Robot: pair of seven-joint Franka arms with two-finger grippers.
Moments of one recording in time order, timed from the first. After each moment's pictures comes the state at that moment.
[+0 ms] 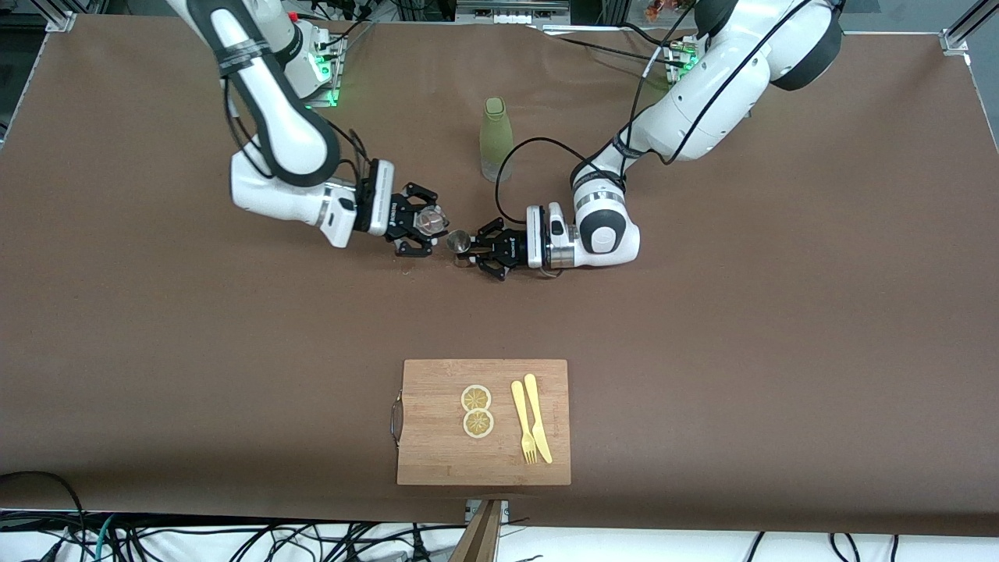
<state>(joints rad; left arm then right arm) -0.33 0.95 -0.34 -1.72 -2.00 2.12 2.74 0.28 0.28 0.16 -2.14 1.46 2.26 -2.14</state>
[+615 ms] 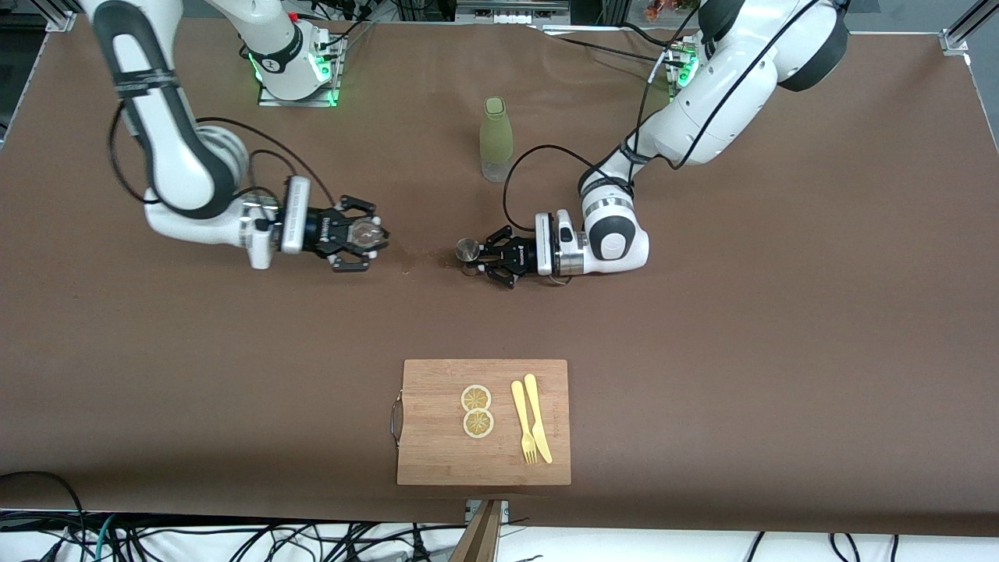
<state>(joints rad) -0.30 0.95 -0.32 -1.73 -1.96 2.09 2.74 0.12 0.29 0.01 -2.15 1.41 1.91 -2.24</state>
